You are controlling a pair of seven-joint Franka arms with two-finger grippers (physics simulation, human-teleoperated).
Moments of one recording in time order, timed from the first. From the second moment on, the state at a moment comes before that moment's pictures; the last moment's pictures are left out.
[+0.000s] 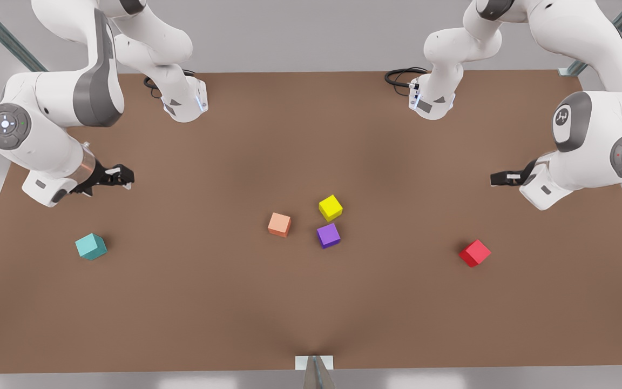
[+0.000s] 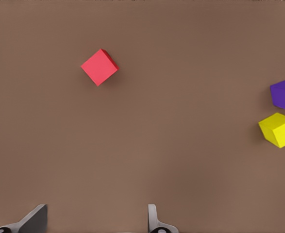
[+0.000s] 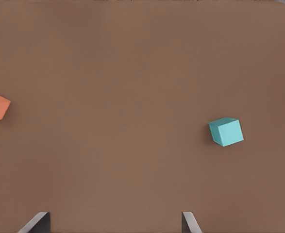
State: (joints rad) left arm 0.12 0.22 -0.14 -1.43 -0.01 1.36 -0.02; right arm 0.10 0.16 0.00 -1.42 -0.07 1.47 -0.13
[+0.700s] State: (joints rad) left arm 0.16 0.65 -0.06 -1.58 -0.07 2.10 -0.31; right arm 0.10 0.17 0.00 -1.48 -0.07 1.51 -0.15
